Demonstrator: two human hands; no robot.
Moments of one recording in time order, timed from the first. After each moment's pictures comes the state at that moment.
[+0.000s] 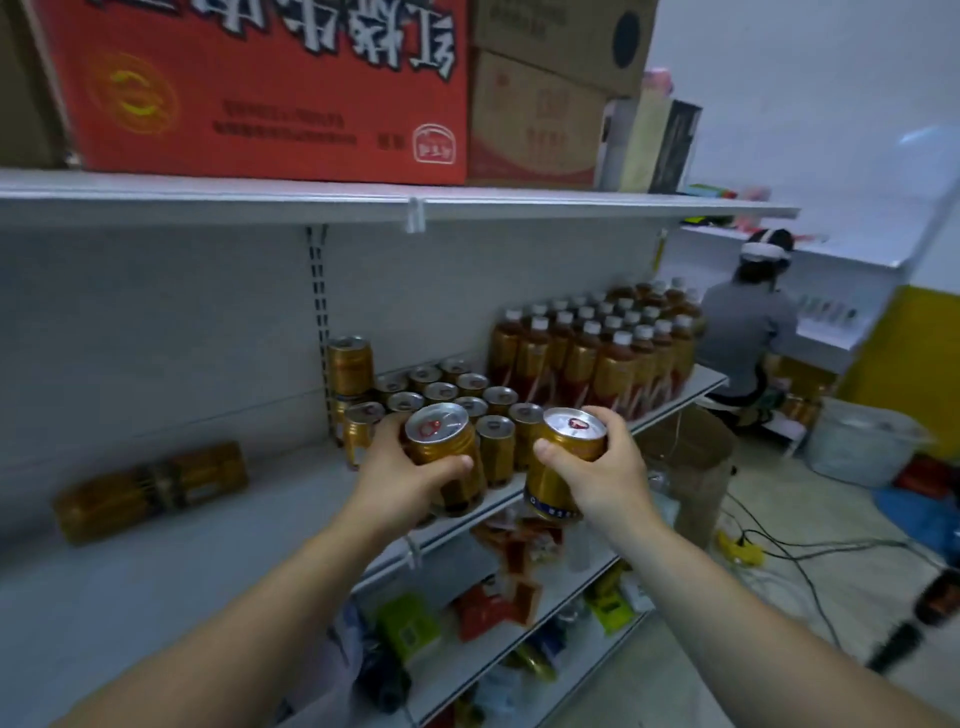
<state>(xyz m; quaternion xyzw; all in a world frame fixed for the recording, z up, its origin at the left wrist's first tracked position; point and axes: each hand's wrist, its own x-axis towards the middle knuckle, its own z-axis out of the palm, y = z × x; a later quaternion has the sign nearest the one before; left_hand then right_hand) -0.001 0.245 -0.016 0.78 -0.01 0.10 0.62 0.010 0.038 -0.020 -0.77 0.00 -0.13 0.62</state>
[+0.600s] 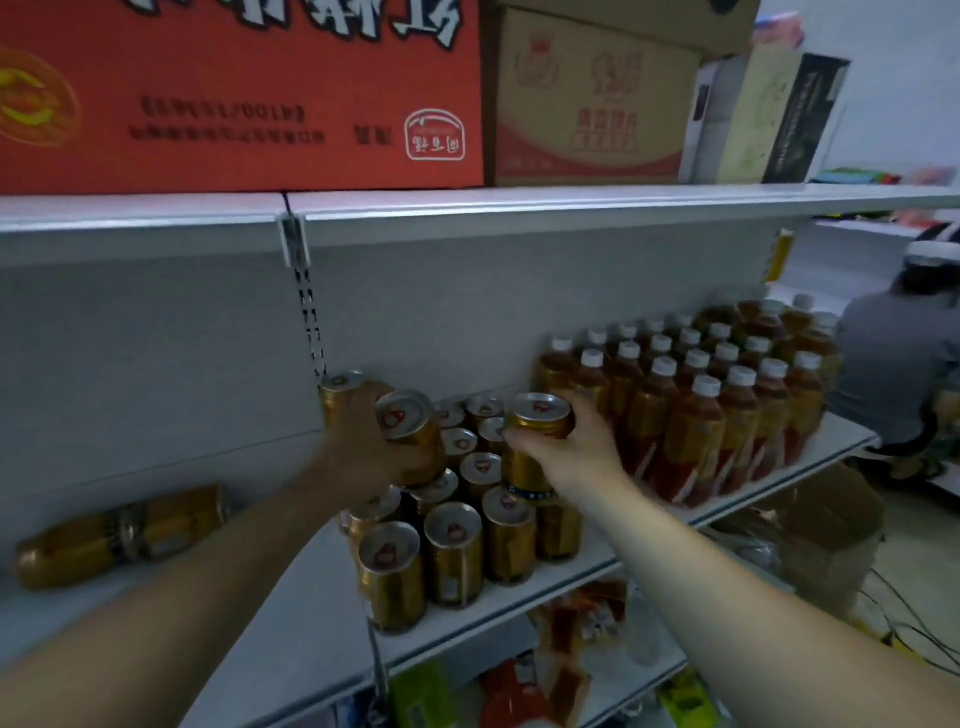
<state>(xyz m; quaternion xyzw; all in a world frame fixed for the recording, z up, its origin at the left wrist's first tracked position) 0.156 0.261 -0.010 0.88 0.02 0.15 0.44 0.193 0.036 -0.017 -0.76 -0.11 -0.04 0.64</state>
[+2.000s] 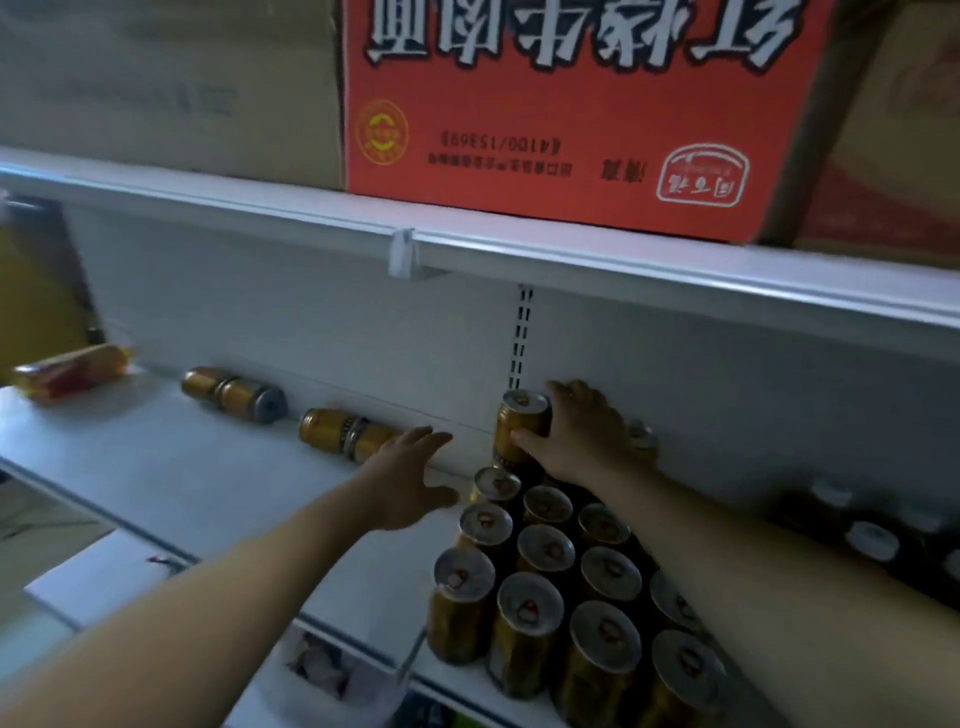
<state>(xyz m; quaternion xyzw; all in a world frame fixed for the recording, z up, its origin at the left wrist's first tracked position) 0.114 0.276 -0.029 0.91 0.35 0.10 0.19 0.310 0.178 0.015 -0.85 -0.52 -0.03 0.12</state>
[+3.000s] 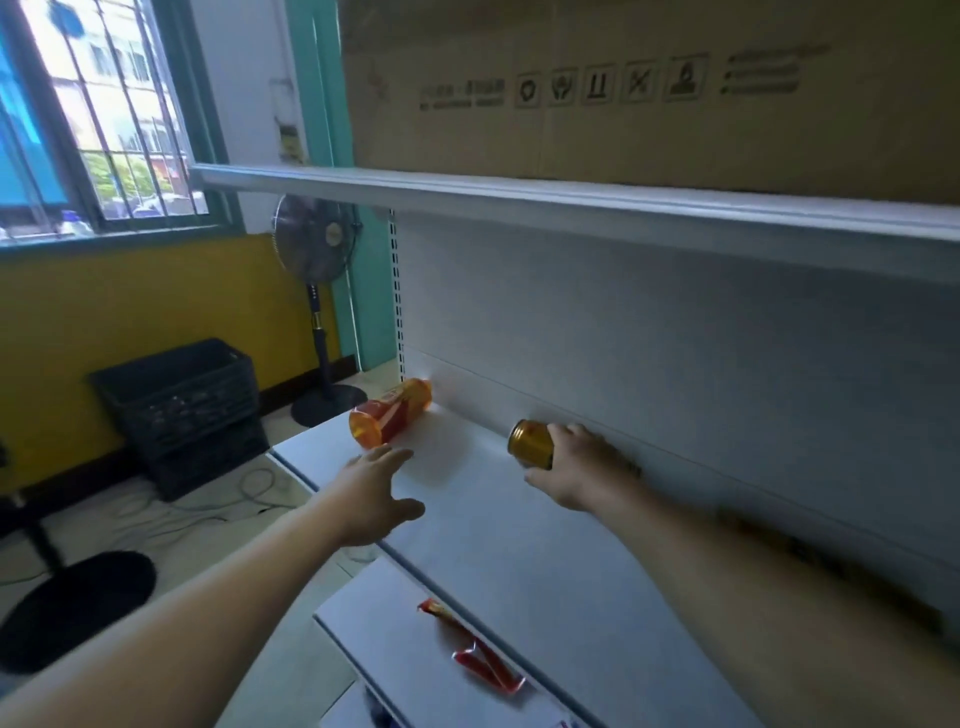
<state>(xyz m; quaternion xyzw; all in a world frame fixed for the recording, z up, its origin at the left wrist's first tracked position) -0.282 0.630 -0.052 0.80 0.57 0.07 0.16 -0.032 0.603 -0.048 -0.78 -0.62 0.06 0.08</state>
